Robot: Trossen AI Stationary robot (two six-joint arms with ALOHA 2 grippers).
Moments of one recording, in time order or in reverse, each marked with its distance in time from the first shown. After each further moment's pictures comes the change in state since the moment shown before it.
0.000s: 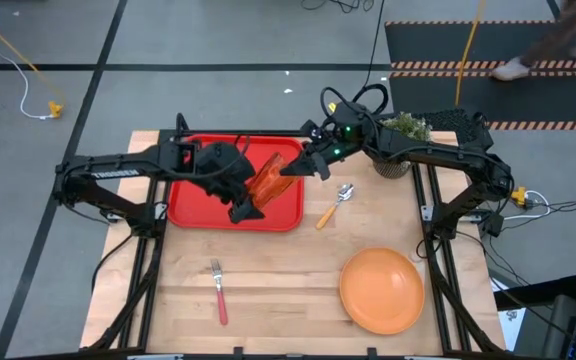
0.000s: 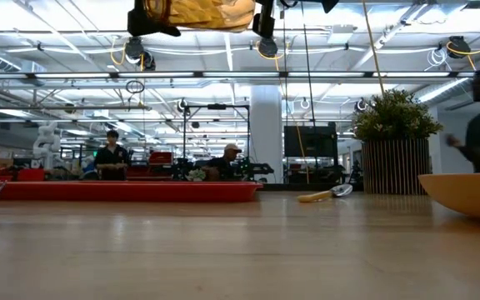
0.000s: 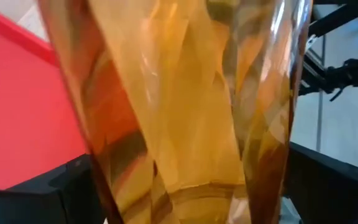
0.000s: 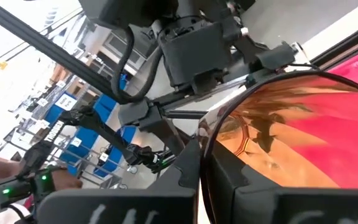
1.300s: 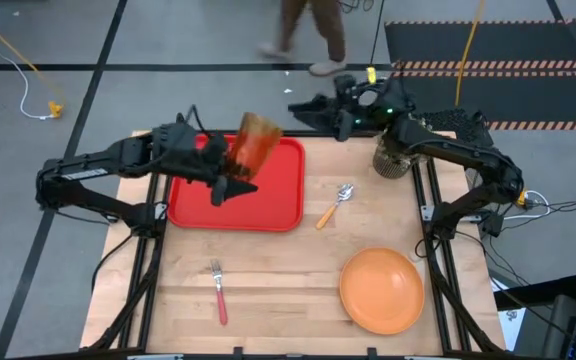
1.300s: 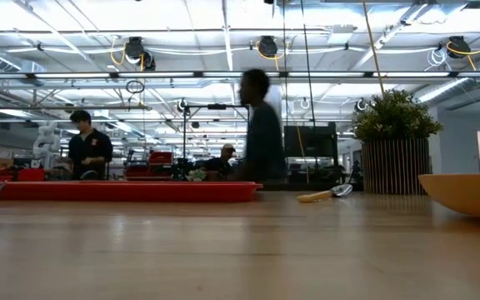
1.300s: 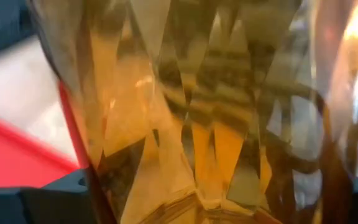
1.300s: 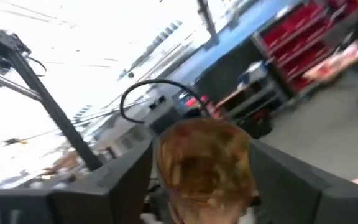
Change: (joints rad) left arm 0.013 -0.188 -0.003 0.236 -0.121 -0.016; right arm -0.090 -0.091 0.000 0.431 0.236 0.065
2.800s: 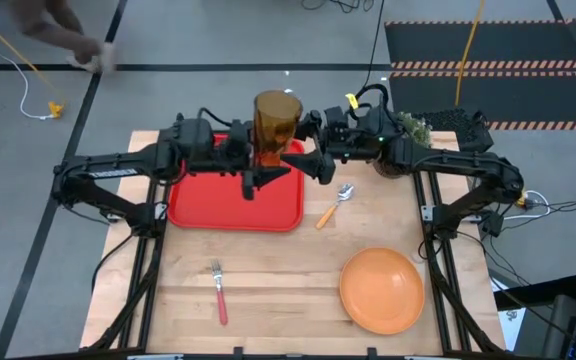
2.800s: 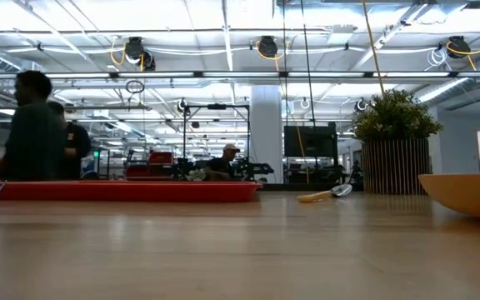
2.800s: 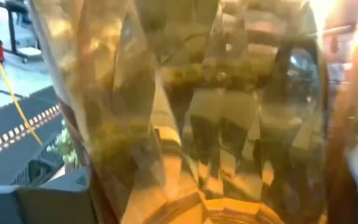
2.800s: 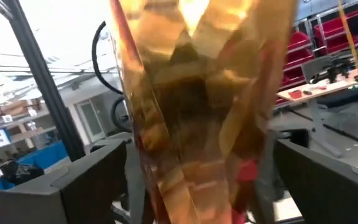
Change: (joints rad) left arm 0.009 0.186 0.001 0.532 -0.073 0.330; right arm 0.224 0.018 0.003 -0.105 0.214 -0.395
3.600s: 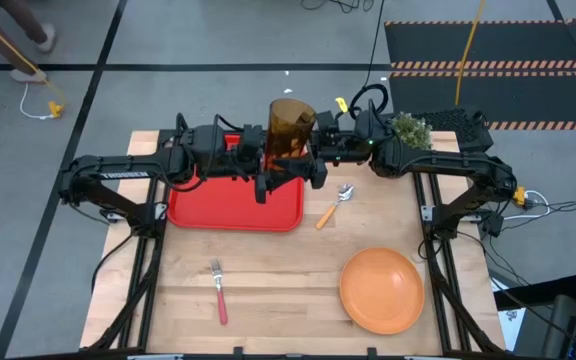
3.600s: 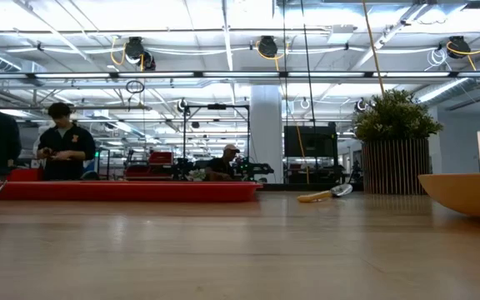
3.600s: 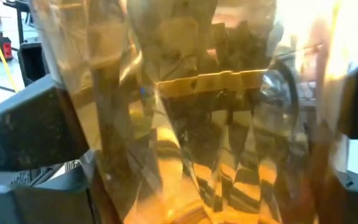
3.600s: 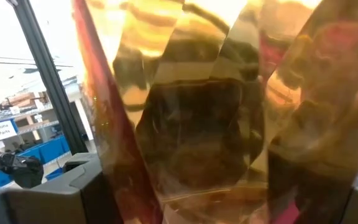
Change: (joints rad) left arm -0.030 0.053 -0.001 0.047 -0.051 -0.004; right arm 0.002 0.051 0.000 0.065 -0.028 -0.023
